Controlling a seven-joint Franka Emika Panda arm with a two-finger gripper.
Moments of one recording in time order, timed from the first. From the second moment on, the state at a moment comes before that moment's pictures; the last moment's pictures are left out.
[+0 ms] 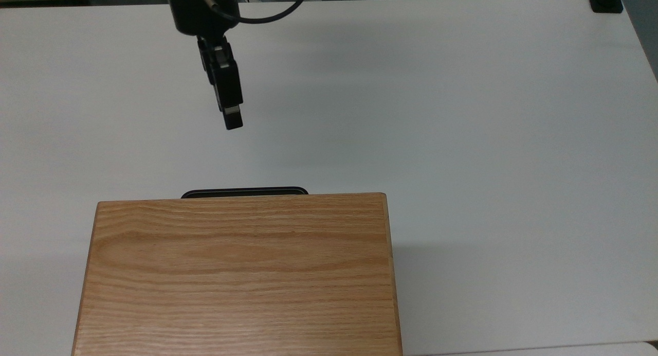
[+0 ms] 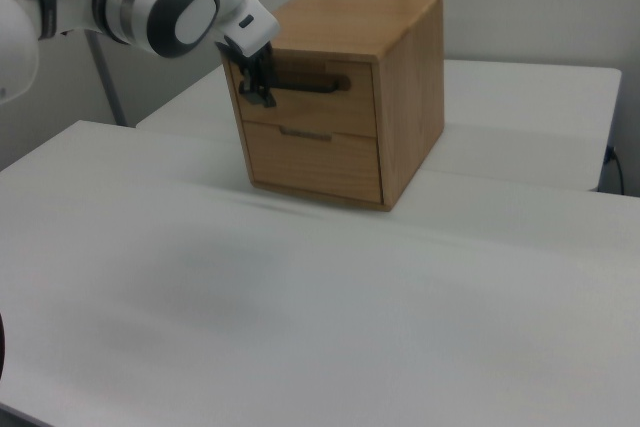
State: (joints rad) arm 0.02 0.18 -0.08 -1.57 0.17 2.25 1.05
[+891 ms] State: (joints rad) arm -0.01 0.32 -0.08 -1.55 0.31 2.55 1.08
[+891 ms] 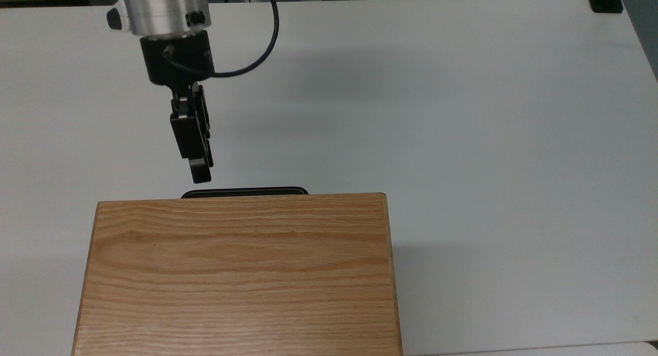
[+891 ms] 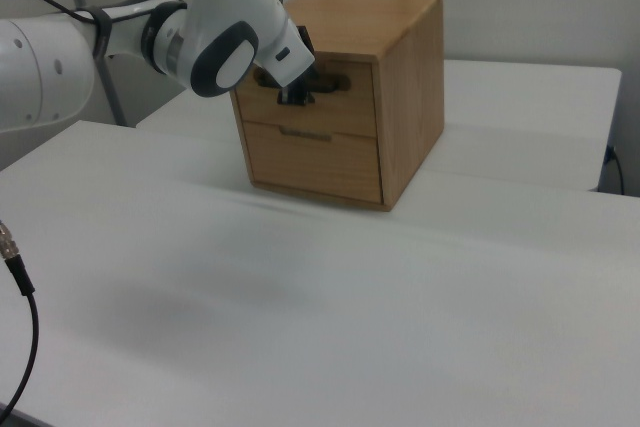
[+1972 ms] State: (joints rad) arm -0.01 0.39 -0.04 -1.50 0.32 2.56 1.12
